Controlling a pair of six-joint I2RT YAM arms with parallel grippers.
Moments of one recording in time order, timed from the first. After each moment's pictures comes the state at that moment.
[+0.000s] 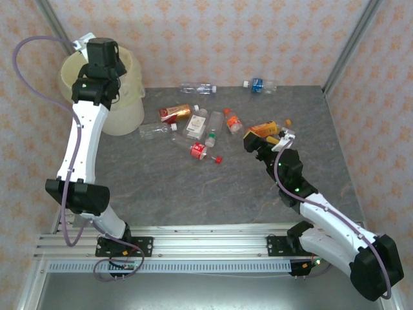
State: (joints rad) left arm -0.02 1.67 2.02 -0.77 -0.50 -0.47; right arm 0.50 0.88 0.47 0.29 0.19 0.67
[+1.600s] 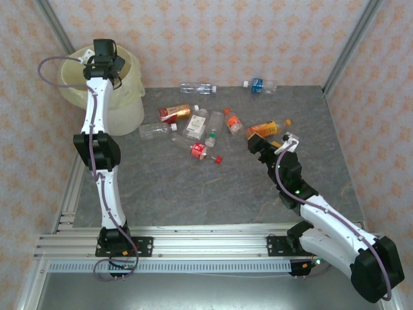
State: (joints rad) left arm 0.16 2.33 2.56 -0.89 -0.28 -0.93; right arm 0.50 0.86 0.44 0.24 0.30 0.74
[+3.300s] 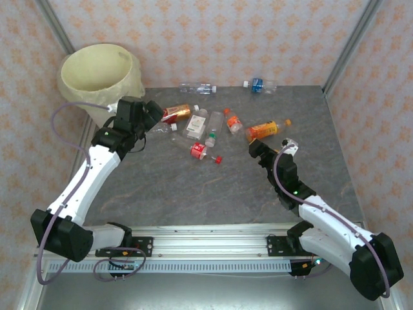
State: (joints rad) left arm -0.25 1.26 1.22 -0.63 -0.24 -0.96; right arm 0.50 0.89 0.41 0.17 0.34 0.80
